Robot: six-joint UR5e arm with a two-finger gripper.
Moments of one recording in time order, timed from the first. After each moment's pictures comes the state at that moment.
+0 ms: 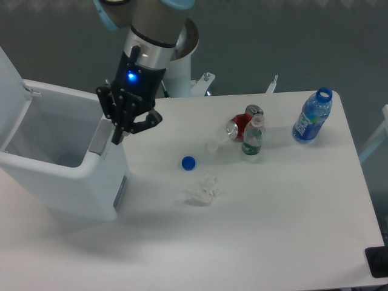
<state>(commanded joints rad) 2.44 -1.60 -1.61 -1.15 1.04 0.82</state>
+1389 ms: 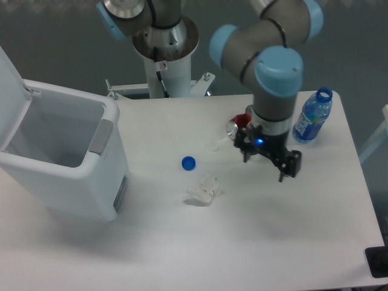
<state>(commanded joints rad) 2.67 -1.99 -1.50 -1.09 1.56 1.37</state>
